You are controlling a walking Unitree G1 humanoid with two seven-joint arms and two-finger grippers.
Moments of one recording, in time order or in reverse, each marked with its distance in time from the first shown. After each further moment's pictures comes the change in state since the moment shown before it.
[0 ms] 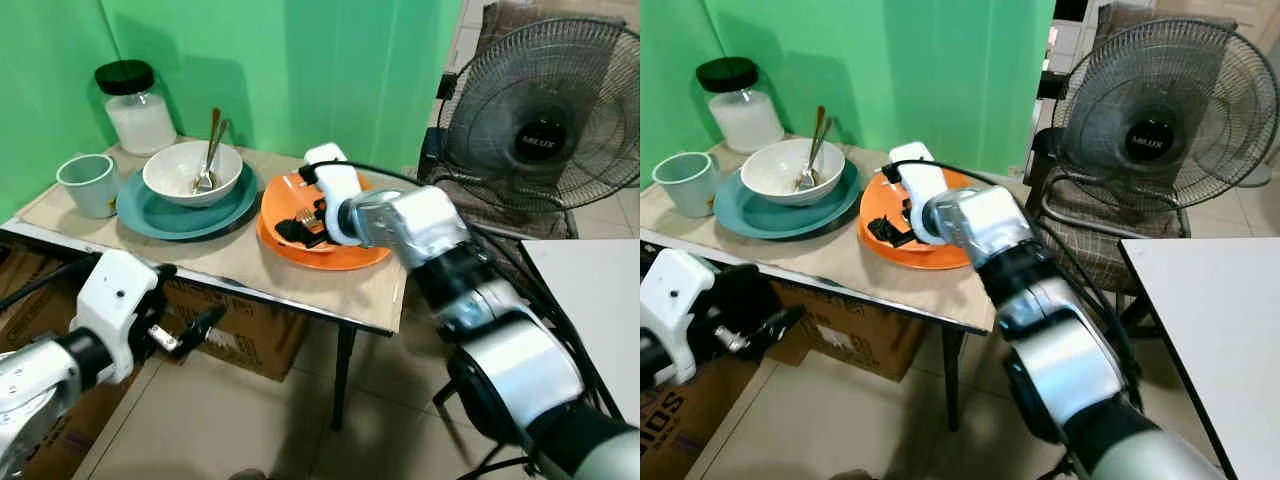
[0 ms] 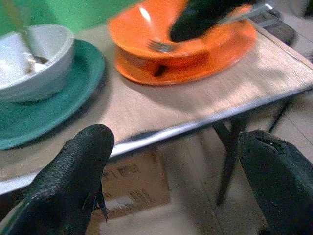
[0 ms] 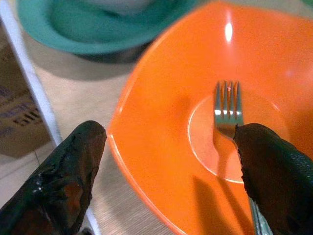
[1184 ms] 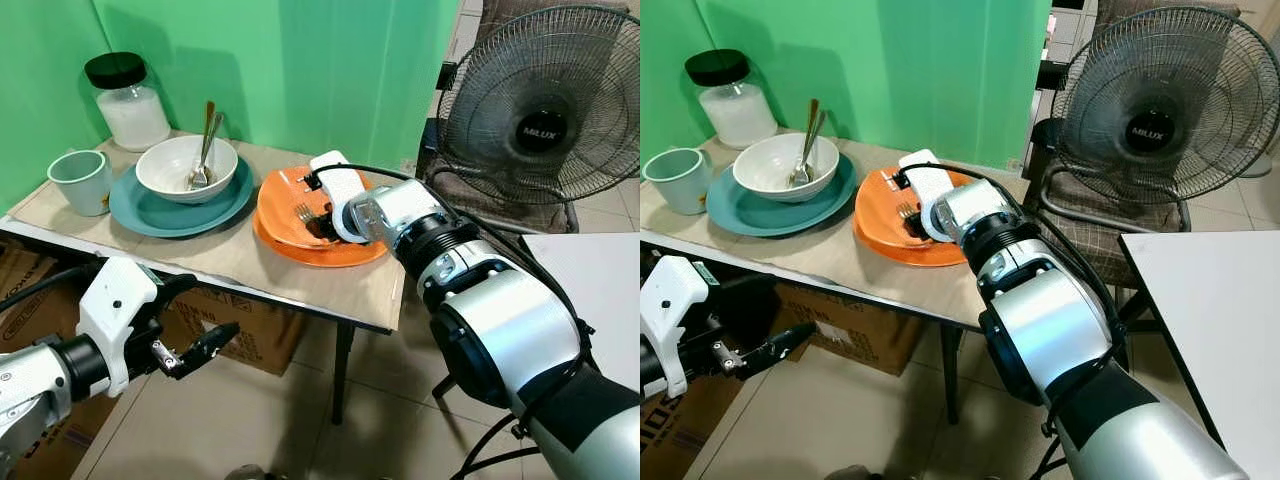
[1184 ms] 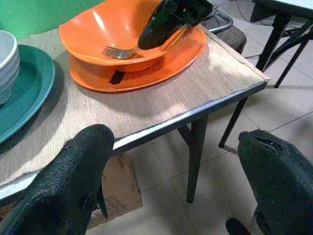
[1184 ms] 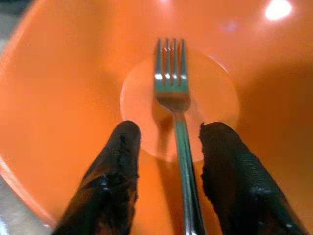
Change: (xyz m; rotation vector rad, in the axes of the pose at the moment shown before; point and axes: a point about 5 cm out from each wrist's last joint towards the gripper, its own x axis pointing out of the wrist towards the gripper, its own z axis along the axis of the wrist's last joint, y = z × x) left arm -0.005 -0.009 0.006 -0.017 -0.035 -0.141; right arm 0.013 -0.021 -0.010 -0.045 0.112 -0.144
